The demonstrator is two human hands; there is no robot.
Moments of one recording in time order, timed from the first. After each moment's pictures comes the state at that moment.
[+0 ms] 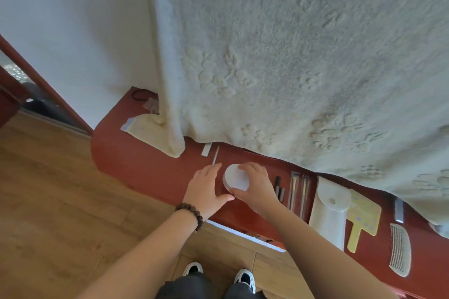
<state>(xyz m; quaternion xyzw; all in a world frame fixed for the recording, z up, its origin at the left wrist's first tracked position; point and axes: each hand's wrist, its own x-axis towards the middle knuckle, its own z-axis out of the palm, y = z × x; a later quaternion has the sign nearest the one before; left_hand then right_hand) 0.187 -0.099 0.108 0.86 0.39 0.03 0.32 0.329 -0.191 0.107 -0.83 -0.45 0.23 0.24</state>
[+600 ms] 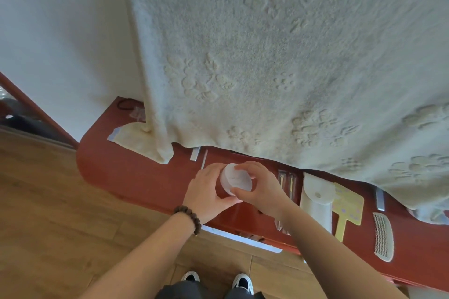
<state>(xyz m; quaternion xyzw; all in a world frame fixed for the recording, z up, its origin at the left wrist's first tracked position) 0.200 -0.119 0.140 0.87 0.32 0.12 0.36 0.339 -0.227 0.161 -0.78 -0.44 0.28 0.36</state>
